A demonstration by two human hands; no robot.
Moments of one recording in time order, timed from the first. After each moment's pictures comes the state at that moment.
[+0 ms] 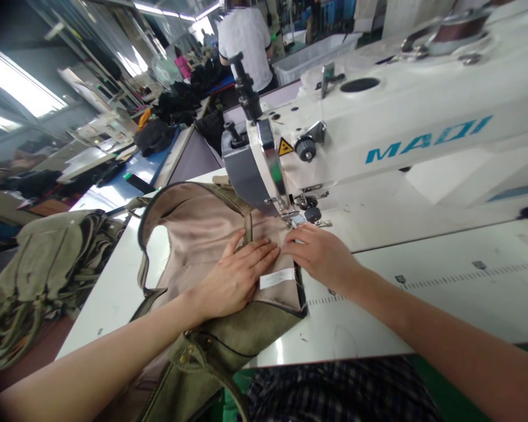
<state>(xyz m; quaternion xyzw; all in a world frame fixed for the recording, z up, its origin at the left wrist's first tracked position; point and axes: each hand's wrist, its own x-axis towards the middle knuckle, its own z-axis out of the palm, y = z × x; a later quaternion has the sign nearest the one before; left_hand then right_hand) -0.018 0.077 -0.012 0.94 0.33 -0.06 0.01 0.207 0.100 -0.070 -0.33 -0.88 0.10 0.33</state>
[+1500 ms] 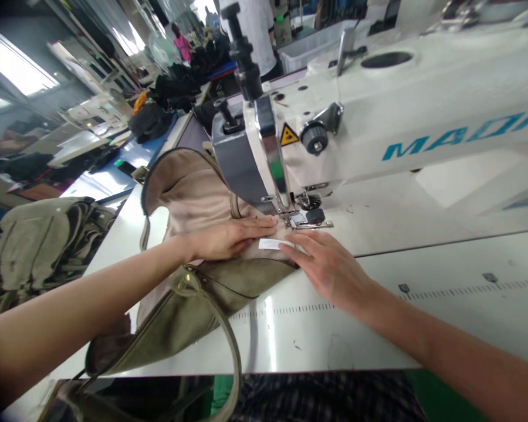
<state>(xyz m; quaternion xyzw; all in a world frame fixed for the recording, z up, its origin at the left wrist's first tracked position) -0.031 0.160 -0.004 0.94 0.25 -0.07 0.20 0.216 0.084 -0.077 -0.32 -0.90 0.04 0.29</state>
